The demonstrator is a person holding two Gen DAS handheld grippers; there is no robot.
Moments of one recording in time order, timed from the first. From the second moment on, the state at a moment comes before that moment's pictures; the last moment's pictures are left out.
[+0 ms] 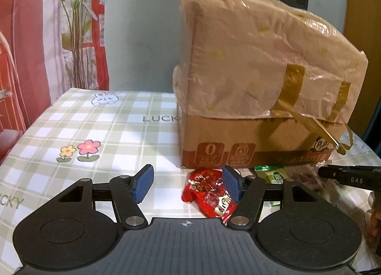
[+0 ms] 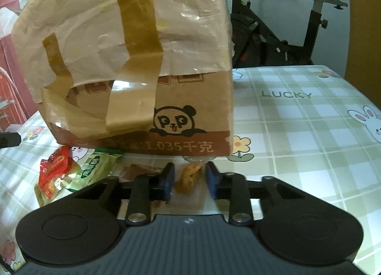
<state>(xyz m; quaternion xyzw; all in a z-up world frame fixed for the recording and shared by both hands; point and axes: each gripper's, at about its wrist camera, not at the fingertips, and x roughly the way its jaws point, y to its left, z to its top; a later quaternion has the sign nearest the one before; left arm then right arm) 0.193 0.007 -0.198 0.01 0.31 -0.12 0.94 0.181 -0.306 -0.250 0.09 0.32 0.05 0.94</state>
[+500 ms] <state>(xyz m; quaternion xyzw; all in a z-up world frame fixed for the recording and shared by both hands) 0.221 -0.025 -0.218 -0.04 0.34 -0.05 0.94 0.177 -0.312 -0.252 0.12 0.31 0.07 0.94</state>
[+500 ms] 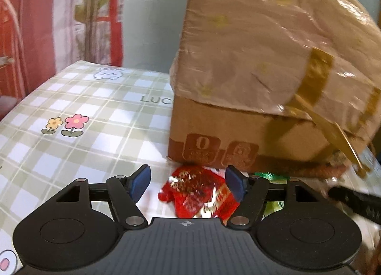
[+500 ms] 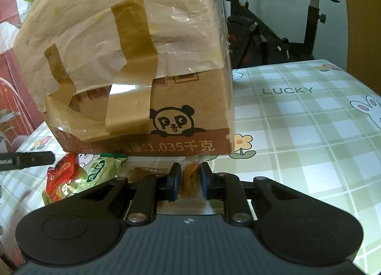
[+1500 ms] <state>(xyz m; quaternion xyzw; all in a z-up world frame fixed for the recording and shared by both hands) 0.195 -0.003 -0.226 0.01 0.40 -0.04 0.92 0.179 -0.316 -0.254 0.14 0.30 0.08 0.94</state>
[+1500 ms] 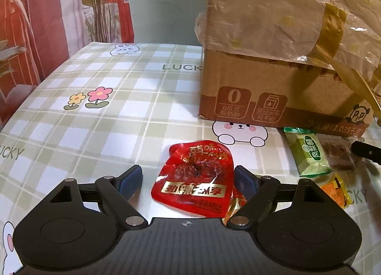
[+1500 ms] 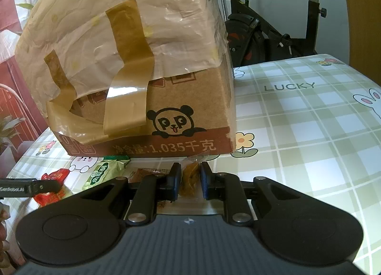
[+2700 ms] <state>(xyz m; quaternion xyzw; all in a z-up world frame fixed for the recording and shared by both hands) 0.156 -0.003 -0.204 0.00 0.31 -0.08 0.95 0.179 -0.315 -0.255 0.15 0.30 0.08 0.94</state>
